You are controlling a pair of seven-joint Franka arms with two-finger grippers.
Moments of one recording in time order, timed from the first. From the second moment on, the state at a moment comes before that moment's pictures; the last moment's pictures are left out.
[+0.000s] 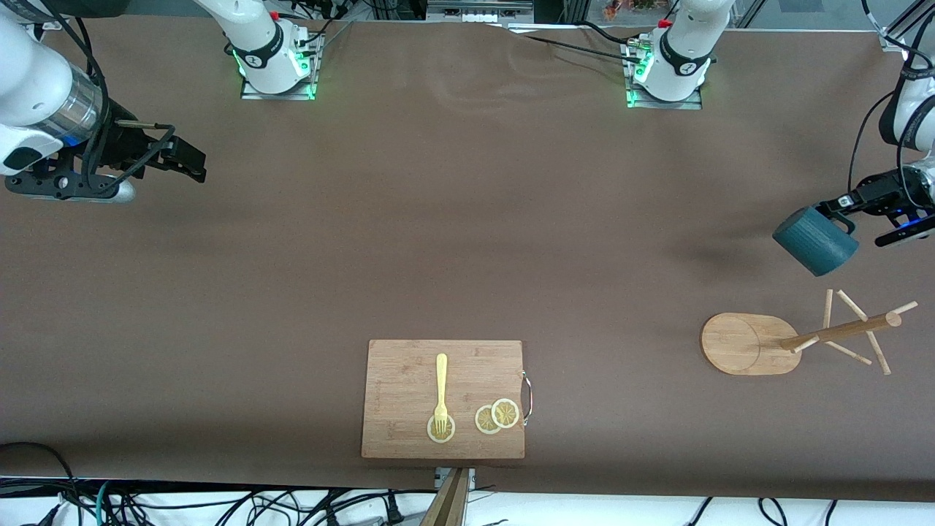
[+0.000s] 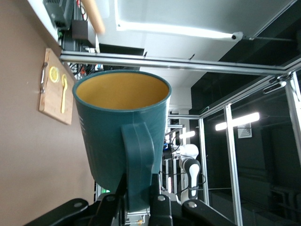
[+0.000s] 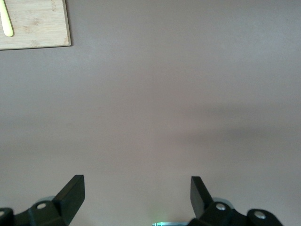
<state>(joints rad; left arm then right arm) 0.79 0.49 -0.03 -1.97 -1.32 1.19 0.87 0.07 0.06 0.10 -1.56 0.01 1.52 0.23</state>
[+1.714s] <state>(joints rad) 0.78 0.78 -0.04 -1.76 -1.50 1.17 0.85 0.07 0.06 0.10 -1.56 0.01 1.52 0.23</state>
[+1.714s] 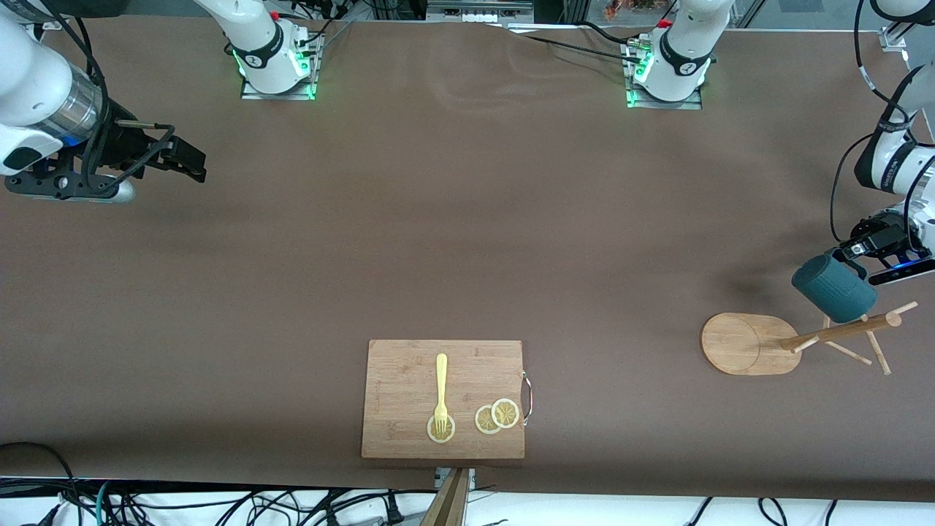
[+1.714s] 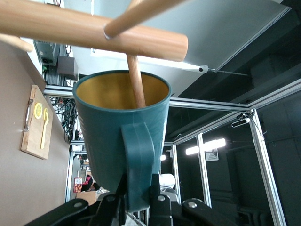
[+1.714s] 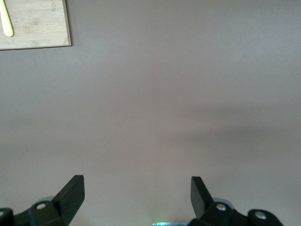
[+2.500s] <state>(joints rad) 0.79 0.81 -0.04 -1.72 -1.51 1.16 0.85 0.07 0.06 0.10 -1.56 0.01 1.52 0.23</state>
